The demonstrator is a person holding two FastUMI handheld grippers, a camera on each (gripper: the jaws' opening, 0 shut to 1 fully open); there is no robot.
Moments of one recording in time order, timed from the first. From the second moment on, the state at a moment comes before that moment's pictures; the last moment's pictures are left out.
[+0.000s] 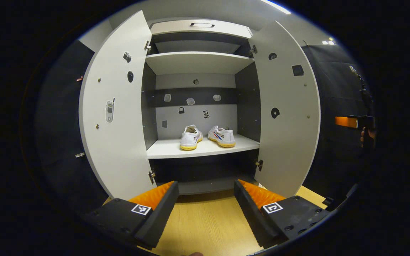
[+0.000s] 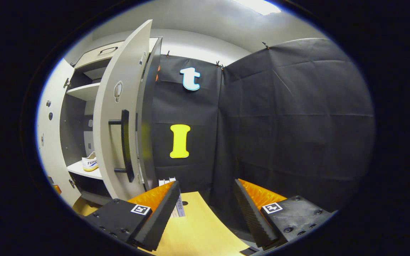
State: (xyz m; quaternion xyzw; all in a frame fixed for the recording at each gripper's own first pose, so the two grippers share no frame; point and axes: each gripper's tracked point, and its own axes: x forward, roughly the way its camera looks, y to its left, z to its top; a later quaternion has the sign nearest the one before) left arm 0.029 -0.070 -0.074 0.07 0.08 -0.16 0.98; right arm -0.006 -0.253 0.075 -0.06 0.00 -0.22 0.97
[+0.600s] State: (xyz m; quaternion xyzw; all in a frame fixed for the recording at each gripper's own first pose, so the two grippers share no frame) left arm 0.023 -0.038 -0.091 0.07 0.10 -0.13 0.98; right arm 0.072 -0.217 0.115 -0.02 -0.02 -0.14 0.99
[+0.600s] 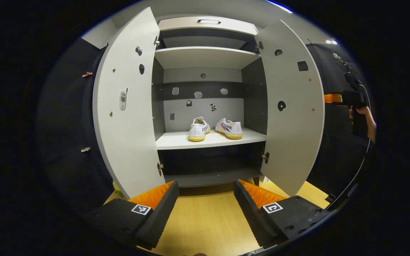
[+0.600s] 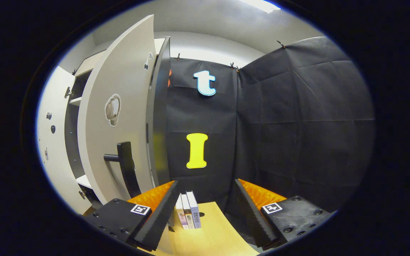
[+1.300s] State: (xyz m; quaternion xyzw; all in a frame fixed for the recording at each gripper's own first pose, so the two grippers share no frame) left arm 0.033 -0.051 -0.093 0.08 0.10 -0.14 0.98; right arm 0.080 -0.184 0.118 -0.02 -0.01 -0.12 0.99
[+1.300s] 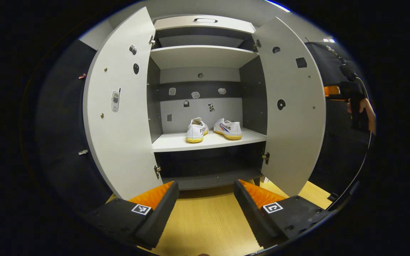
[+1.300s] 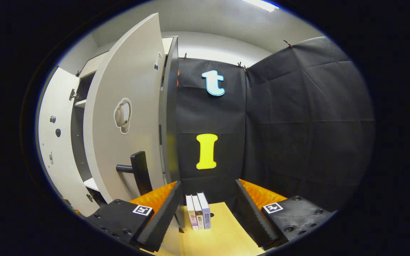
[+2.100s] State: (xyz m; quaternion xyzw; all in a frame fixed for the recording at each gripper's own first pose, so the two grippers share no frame) left arm 0.017 0.063 -0.092 0.05 0.11 -0.03 0.99; right arm 0.126 -0.006 0.086 0.02 0.02 0.03 1.00
